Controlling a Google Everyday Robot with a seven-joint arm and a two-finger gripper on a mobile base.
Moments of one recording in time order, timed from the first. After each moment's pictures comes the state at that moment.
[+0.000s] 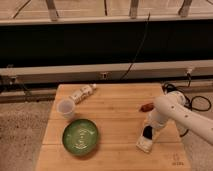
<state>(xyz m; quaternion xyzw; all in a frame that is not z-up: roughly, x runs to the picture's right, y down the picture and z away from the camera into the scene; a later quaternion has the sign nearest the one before) 0.243 0.217 0.779 -0.30 -0.16 -0.28 0.90</state>
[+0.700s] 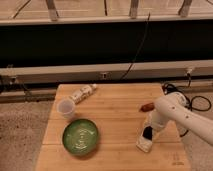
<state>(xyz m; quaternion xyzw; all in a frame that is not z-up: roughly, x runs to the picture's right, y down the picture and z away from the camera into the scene) 0.243 0.221 0.778 -0.30 -0.16 -0.27 0.90</state>
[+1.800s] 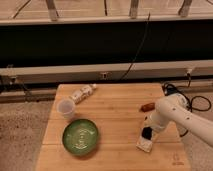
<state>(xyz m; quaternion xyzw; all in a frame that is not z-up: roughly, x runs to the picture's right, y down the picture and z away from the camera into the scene) 0.242 0.226 0.777 -0.30 -0.16 -0.26 0.90</state>
